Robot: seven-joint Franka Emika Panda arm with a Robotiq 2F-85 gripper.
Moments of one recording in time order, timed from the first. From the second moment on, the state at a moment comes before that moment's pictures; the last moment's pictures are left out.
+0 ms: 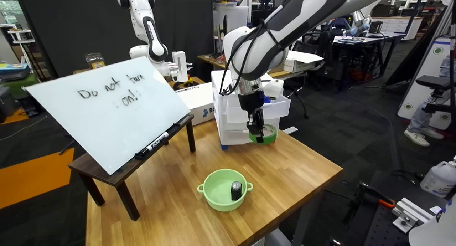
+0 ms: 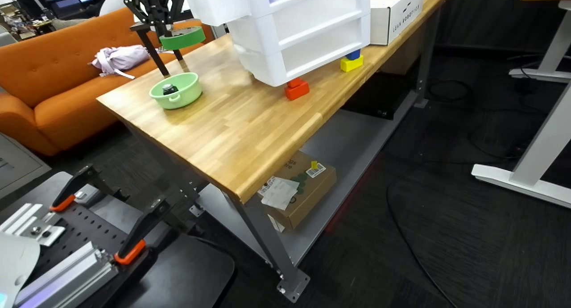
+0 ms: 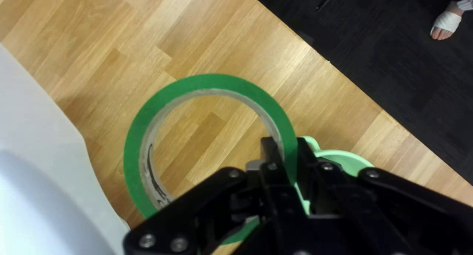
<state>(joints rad) 0.06 0.26 0.12 -2.02 -0.02 1.99 -0.31</state>
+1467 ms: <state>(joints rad) 0.12 0.27 0.10 -2.04 -0.13 2.05 -0.20</state>
